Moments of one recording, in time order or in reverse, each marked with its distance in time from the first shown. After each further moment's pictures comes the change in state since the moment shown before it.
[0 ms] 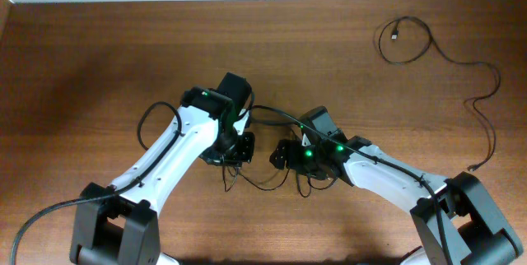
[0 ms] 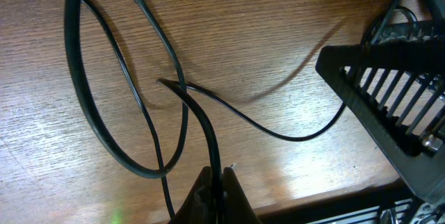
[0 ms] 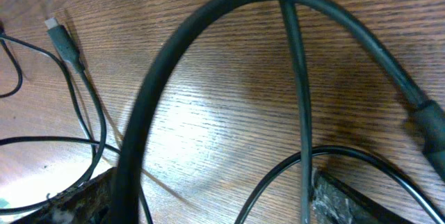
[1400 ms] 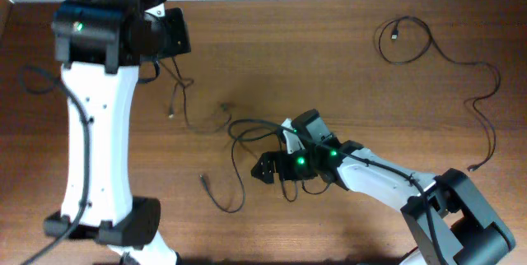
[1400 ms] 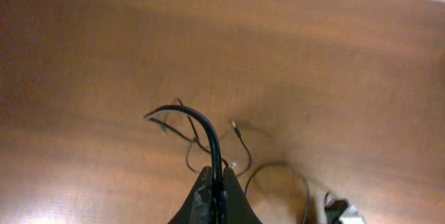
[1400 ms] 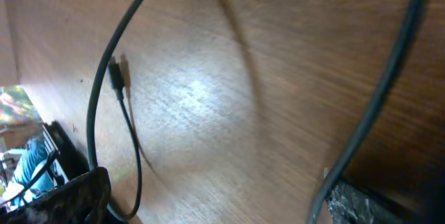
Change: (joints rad) left arm 0.266 0.179 1.166 -0.410 -0.291 -0.003; right arm 0.053 0.028 -0.017 0.126 -0.211 -0.241
